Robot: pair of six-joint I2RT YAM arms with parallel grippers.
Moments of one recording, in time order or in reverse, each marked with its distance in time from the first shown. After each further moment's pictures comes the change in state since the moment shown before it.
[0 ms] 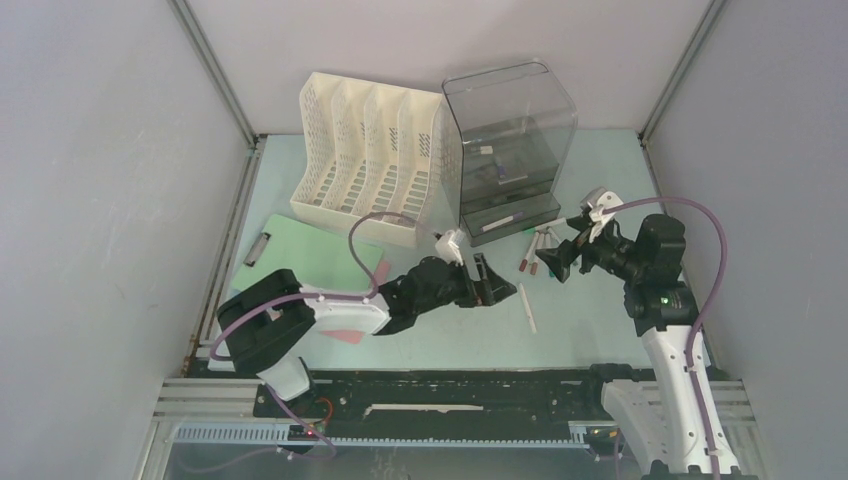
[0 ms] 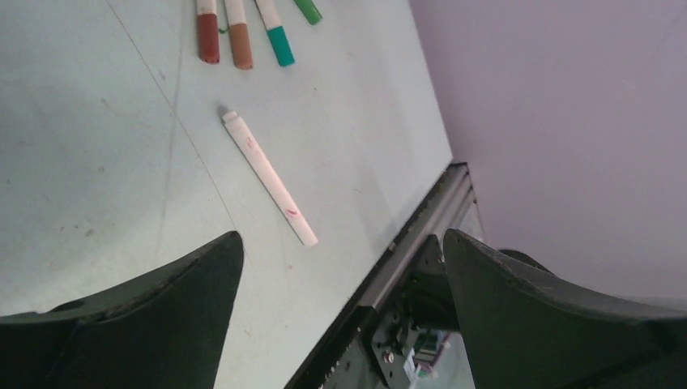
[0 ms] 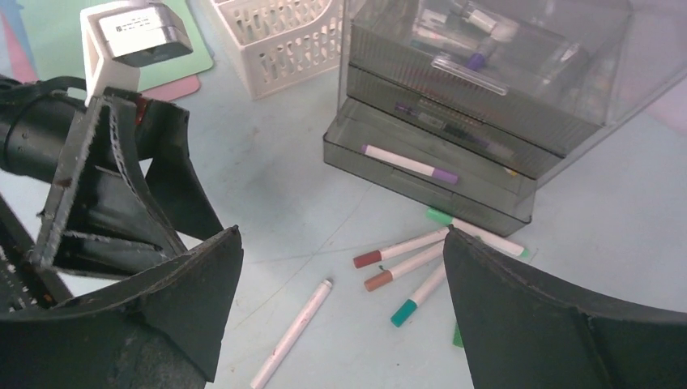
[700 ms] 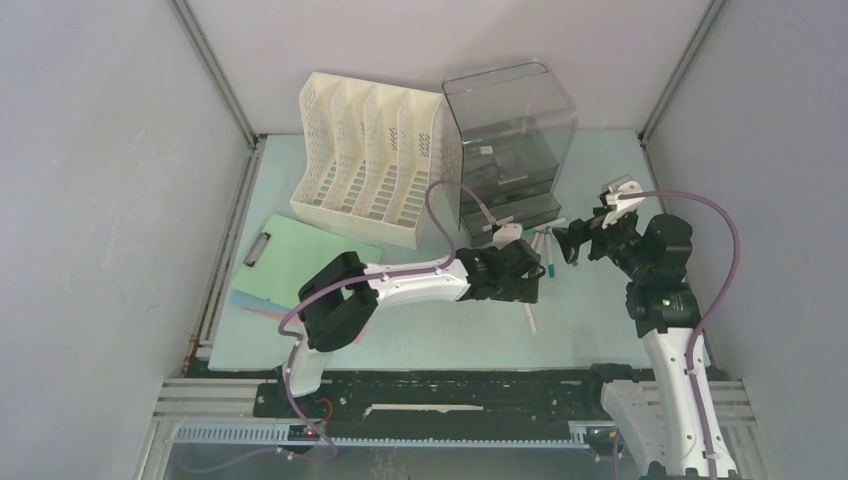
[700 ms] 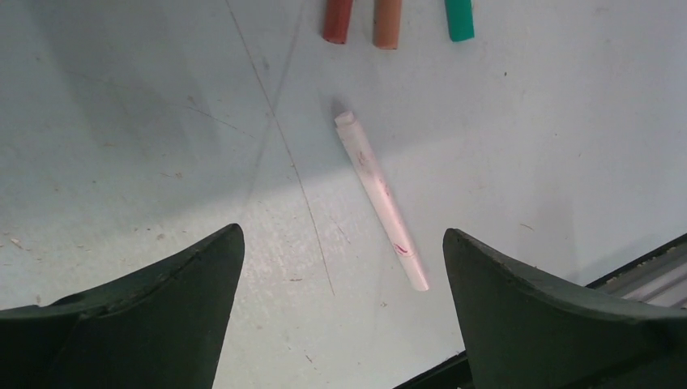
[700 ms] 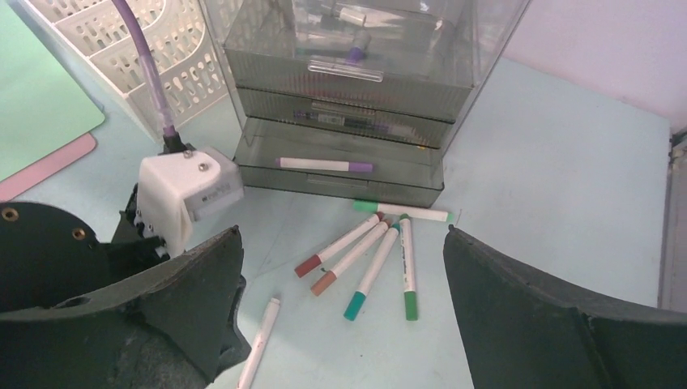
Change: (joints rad) left arm -0.105 0.404 0.831 -1.089 -0.295 0.119; right arm -0.023 -0.013 0.000 0.085 0.269 0.132
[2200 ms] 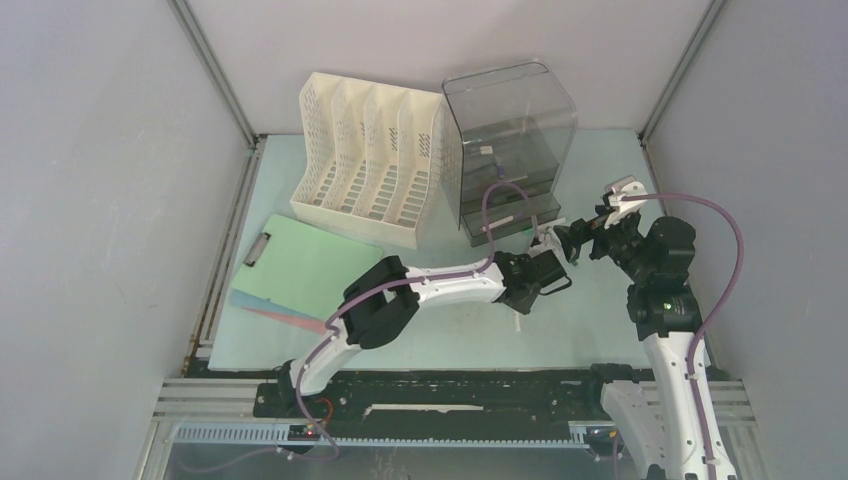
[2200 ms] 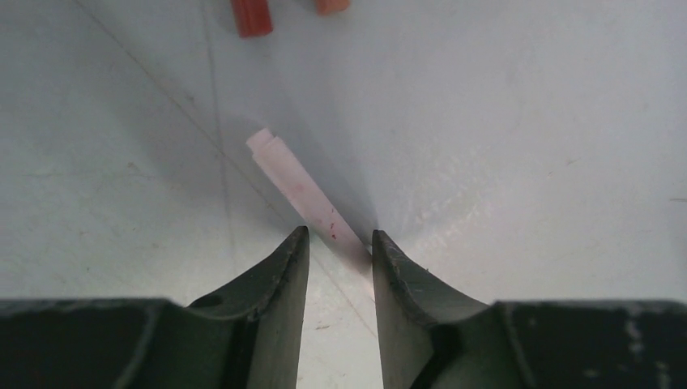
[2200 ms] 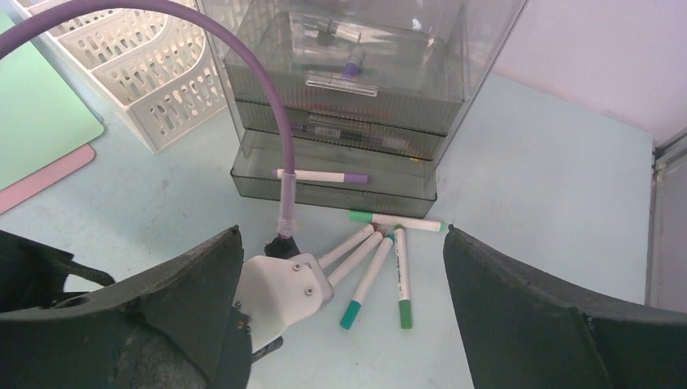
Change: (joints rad) left arm -0.047 0.307 0.385 -0.280 -0.007 0.361; right arm -0.001 -0.022 0.000 0.021 0.009 0.006
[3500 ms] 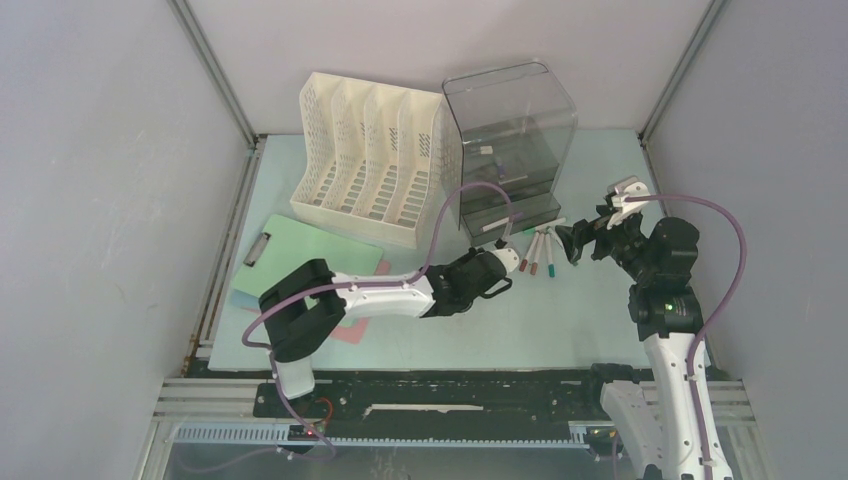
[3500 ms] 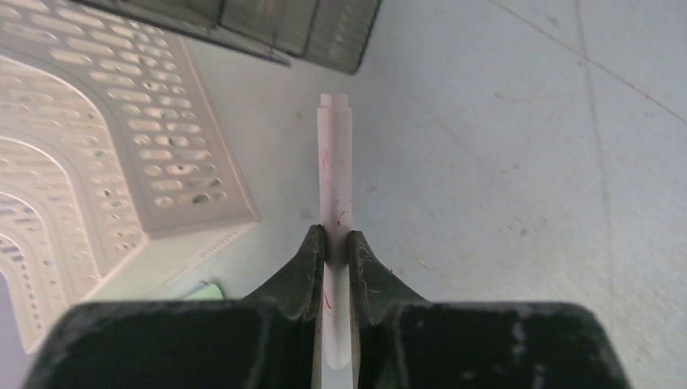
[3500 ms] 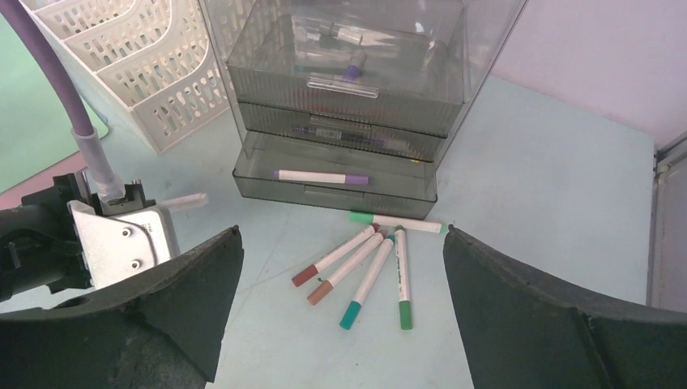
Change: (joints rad) left arm 0.053 -0.500 -0.725 0.495 -0.367 0.654; right arm -0.027 -0.005 0.000 0.000 -0.036 0.000
